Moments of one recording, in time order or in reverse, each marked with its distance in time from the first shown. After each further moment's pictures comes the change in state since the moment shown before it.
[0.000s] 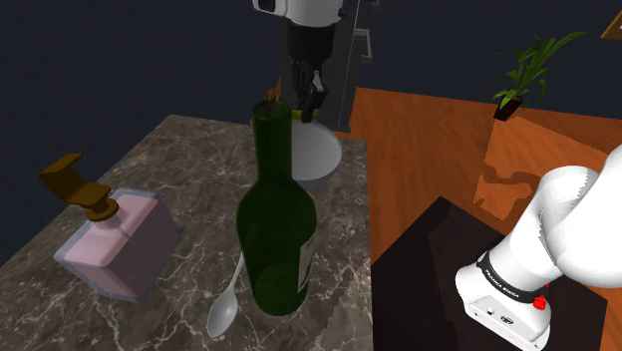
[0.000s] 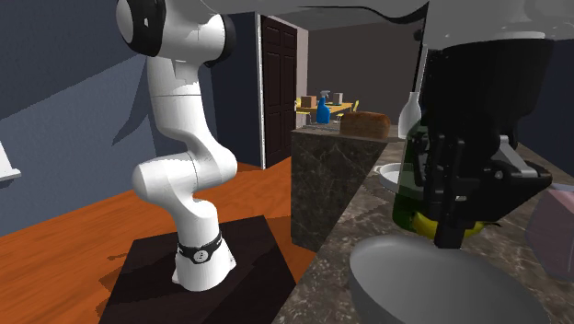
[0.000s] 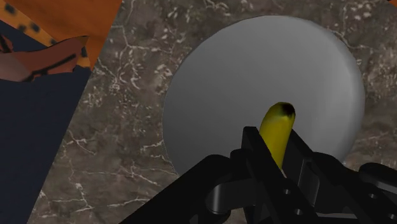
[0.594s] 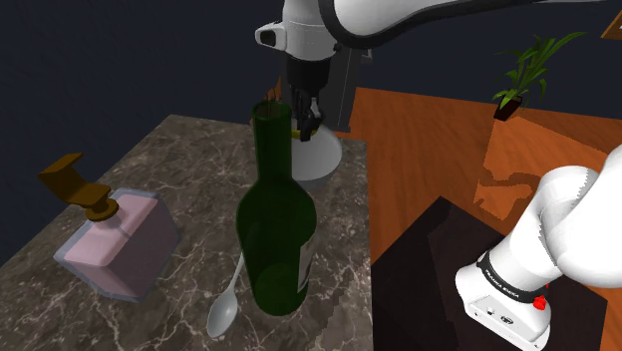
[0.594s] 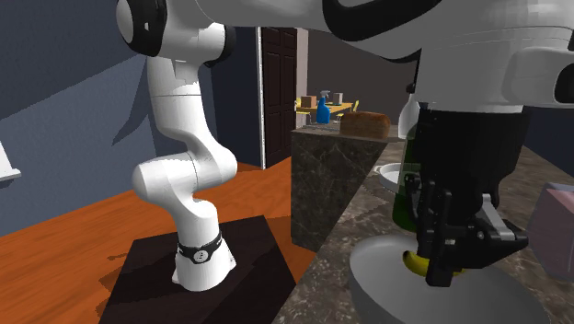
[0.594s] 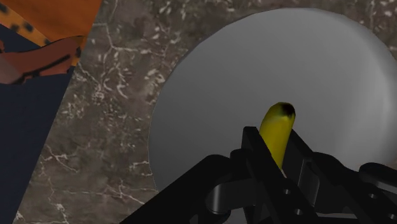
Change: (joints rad) arm 0.000 0.001 0.000 -0.119 -0.001 0.120 0.003
